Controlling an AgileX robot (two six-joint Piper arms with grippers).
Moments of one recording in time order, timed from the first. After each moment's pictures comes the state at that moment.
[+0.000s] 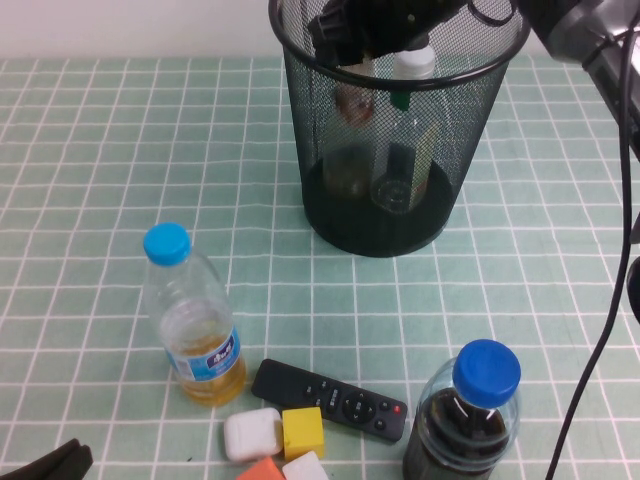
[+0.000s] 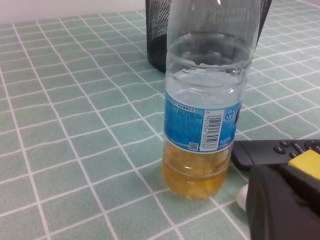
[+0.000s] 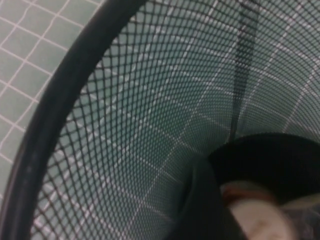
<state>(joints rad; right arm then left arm) 0.45 2.32 -2.66 0.19 1.20 0.00 -0.55 0.06 0.03 -0.08 0.19 -0.01</state>
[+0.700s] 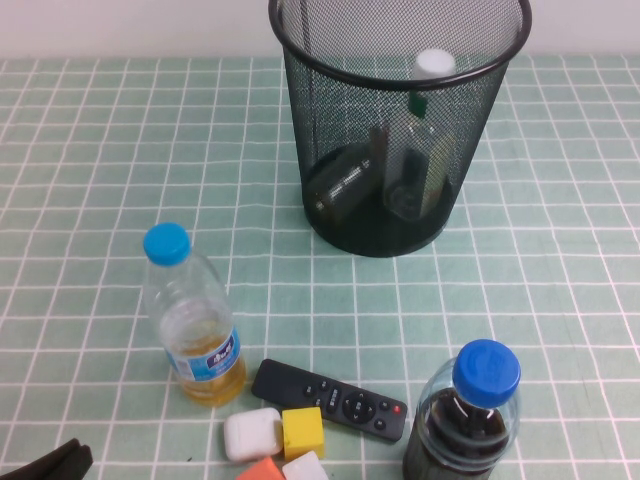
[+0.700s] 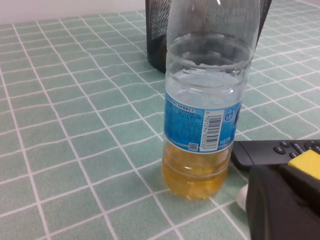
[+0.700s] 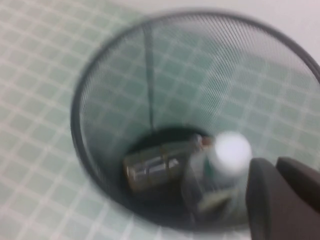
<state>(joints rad) 0.45 1.80 -2.36 -0.03 1.27 0.02 -0.55 0.06 0.03 -0.08 0.19 -0.01</state>
